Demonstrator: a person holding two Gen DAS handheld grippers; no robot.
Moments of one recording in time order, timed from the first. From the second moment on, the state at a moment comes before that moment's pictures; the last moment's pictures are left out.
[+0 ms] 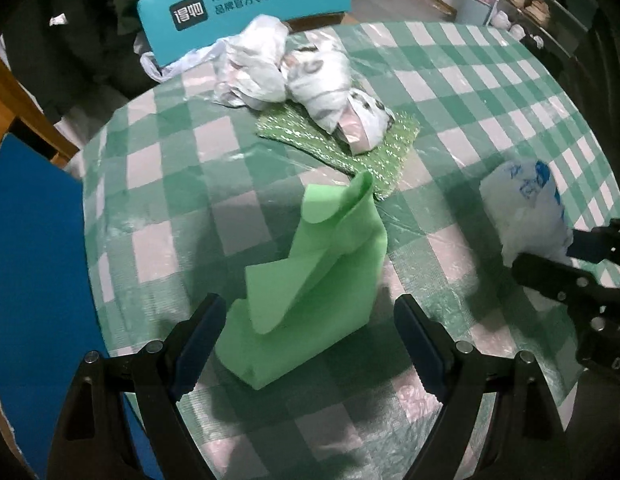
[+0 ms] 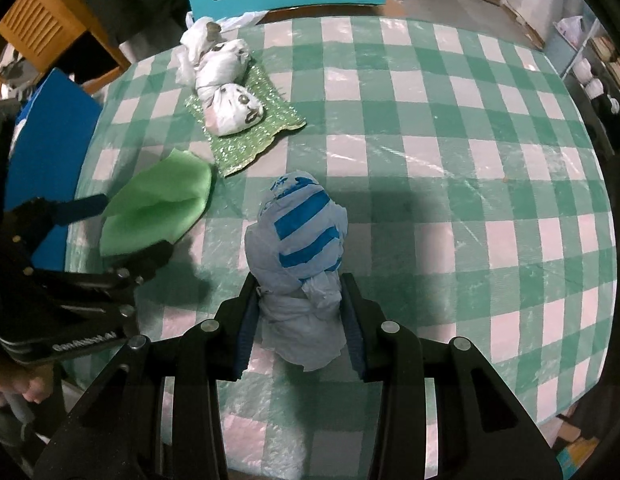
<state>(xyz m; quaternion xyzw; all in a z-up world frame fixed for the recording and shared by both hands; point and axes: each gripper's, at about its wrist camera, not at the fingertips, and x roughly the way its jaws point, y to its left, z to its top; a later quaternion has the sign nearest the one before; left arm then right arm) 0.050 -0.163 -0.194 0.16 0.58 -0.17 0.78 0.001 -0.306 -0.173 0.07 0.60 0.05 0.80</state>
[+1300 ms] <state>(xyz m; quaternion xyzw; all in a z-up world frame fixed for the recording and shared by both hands) 0.043 -0.138 -0.142 0.13 0.52 -0.15 0.83 0.006 -0.287 -0.118 0.04 0.55 0.05 0.83</state>
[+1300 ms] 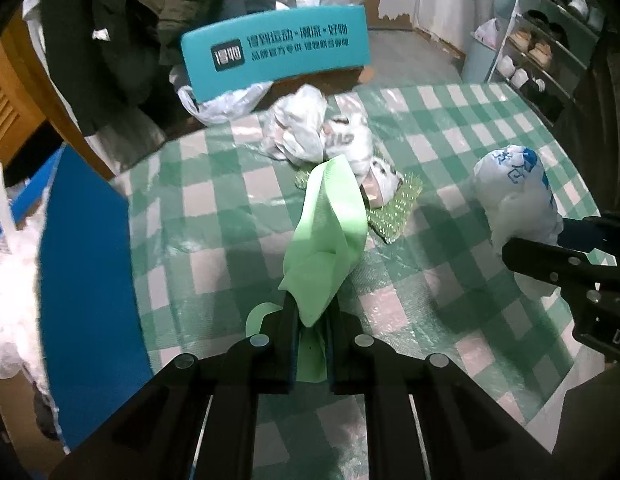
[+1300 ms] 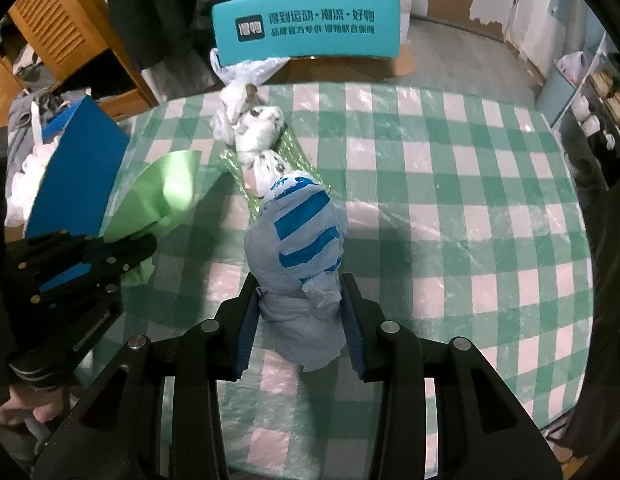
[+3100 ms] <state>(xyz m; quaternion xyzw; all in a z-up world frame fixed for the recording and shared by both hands) 0.012 -0.005 -0.043 0.05 0.46 -0.06 0.89 0.007 -0.147 -0.017 -0.03 0.47 0.18 0.86</state>
